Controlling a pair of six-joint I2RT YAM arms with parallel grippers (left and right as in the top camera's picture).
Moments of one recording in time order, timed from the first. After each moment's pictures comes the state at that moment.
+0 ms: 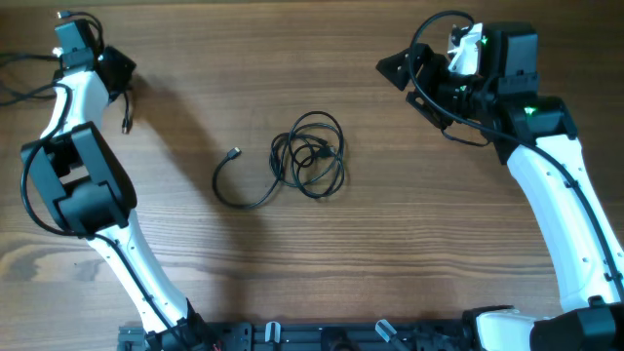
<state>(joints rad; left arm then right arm) 0.34 2.34 1.81 -0.37 0.06 -0.61 0.13 1.48 1.33 -0.59 -0.57 0.78</state>
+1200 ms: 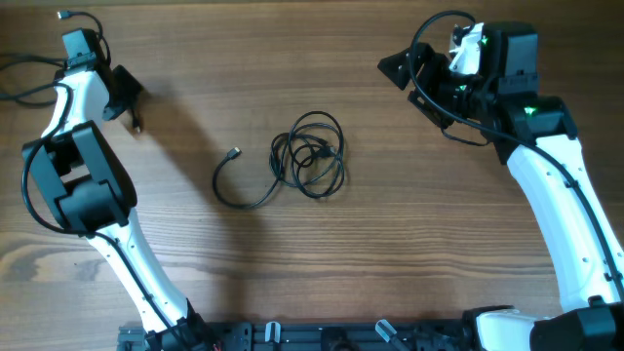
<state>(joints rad) 0.34 2.36 1.82 -0.61 -0.02 -0.41 0.13 1.48 1.33 -0.58 -0.54 0.78</state>
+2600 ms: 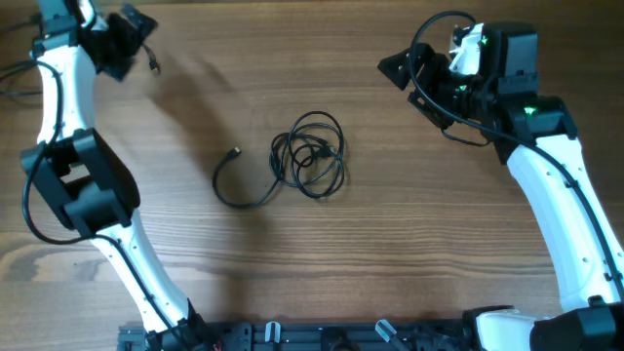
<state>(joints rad) 0.30 2.34 2.10 -0.79 0.51 -0.54 0.13 1.48 1.33 -0.59 -0.54 0.78</state>
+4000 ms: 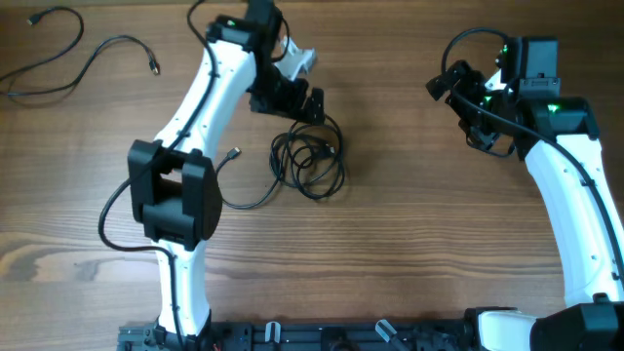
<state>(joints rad) -0.31 2.19 1.98 -1.25 0.41 0.11 0.03 1.48 1.33 -0.82 -0.24 0.78</state>
